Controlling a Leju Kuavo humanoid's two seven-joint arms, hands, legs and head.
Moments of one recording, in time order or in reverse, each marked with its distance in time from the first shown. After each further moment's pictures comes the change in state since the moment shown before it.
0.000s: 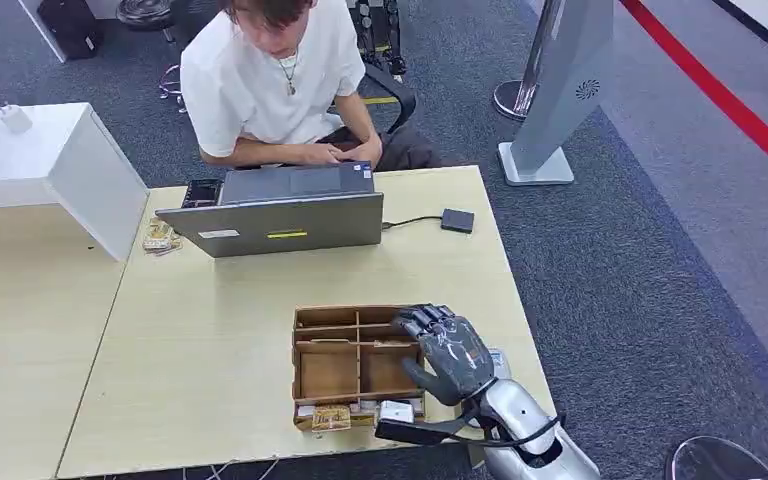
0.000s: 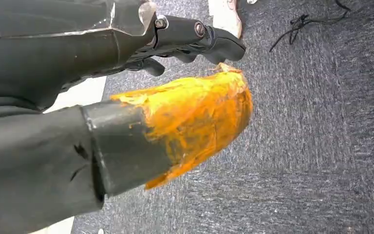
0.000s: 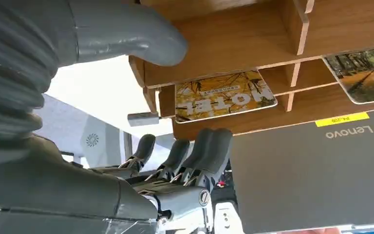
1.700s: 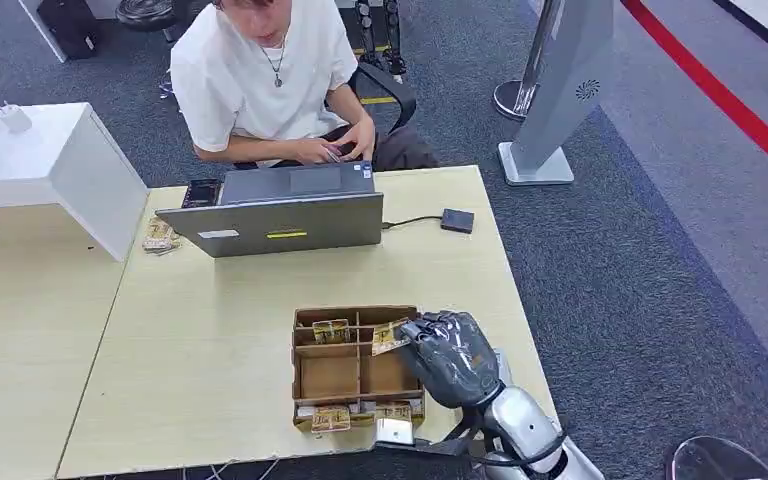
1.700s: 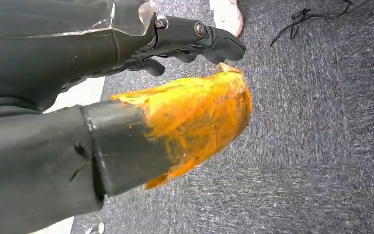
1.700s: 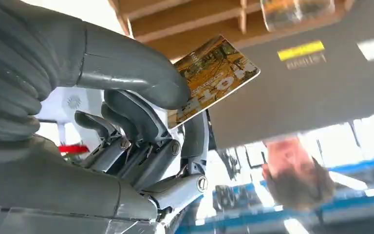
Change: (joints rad) left arm 0.000 -0.006 0.000 0.000 0.019 0.000 -0.002; right arm 0.056 -0.022 0.018 -0.206 0.074 -0.102 0.010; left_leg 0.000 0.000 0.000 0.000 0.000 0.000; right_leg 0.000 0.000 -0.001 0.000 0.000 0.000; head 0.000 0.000
